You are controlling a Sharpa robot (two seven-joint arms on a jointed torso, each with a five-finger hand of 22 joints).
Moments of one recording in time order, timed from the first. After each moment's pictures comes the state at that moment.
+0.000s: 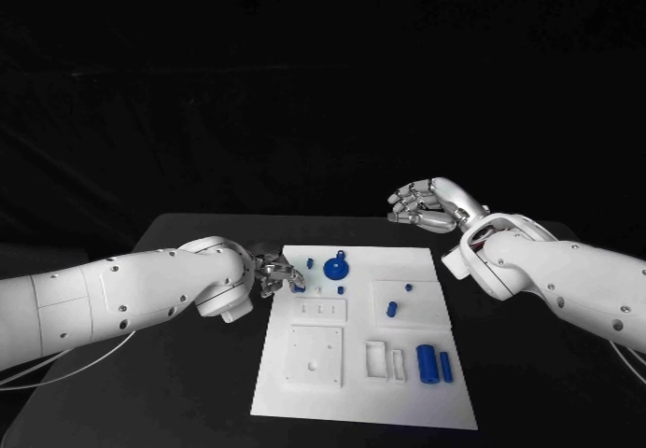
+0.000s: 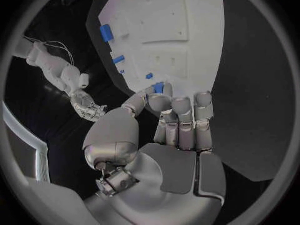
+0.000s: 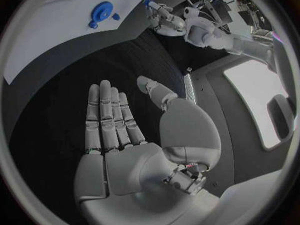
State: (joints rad) left arm 1.37 -0.76 -0.24 1.42 -0.87 -0.16 -0.41; left_hand 0.86 0.02 0.55 -0.28 0.46 1.07 0.07 0.42 0.50 1.42 -0.11 1.03 0.68 1.22 -0.16 1.26 0.71 0.05 0.94 -0.13 1.05 1.22; right arm 1.29 -0.69 -0.03 1.26 -0.86 -0.45 0.25; right_hand 1.04 -0.14 0.59 -0.26 0.34 0.80 0.21 0.29 0.44 0.87 0.15 0.54 0.26 0.98 0.09 0.45 0.63 0.25 0.76 0.20 0.43 1.01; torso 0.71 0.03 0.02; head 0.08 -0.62
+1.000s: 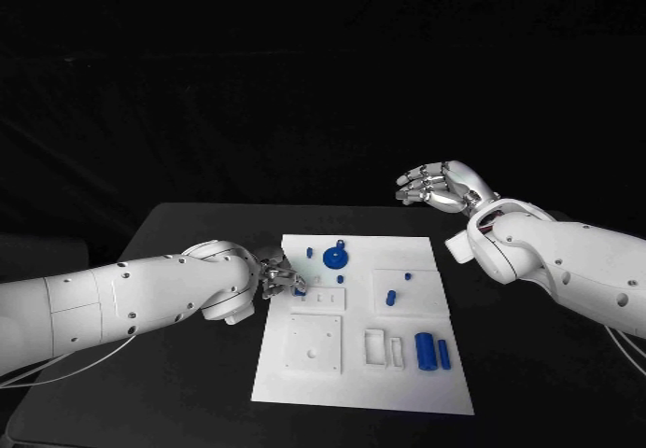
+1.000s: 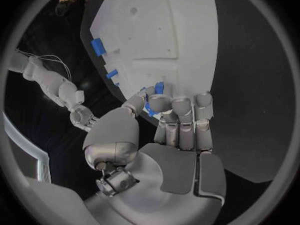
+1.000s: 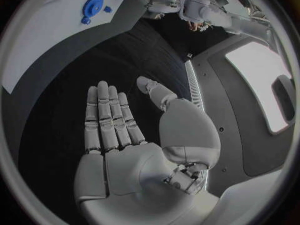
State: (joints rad) left arm 1.33 -0.74 -0.24 1.42 -0.95 -0.16 -0.41; left_hand 0.85 0.03 0.54 -0.28 0.48 1.07 0.07 0.42 0.50 1.42 -0.11 1.03 0.69 1.22 -0.16 1.26 0.71 0.05 0.94 -0.13 1.06 1.22; right arm 1.30 -0.69 -0.03 1.22 -0.69 -0.41 0.29; right_hand 1.03 -0.13 0.57 -0.27 0.37 0.80 0.21 0.30 0.42 1.00 0.15 0.31 0.08 0.99 0.12 0.34 0.55 0.25 0.73 0.23 0.34 0.95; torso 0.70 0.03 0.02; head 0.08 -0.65
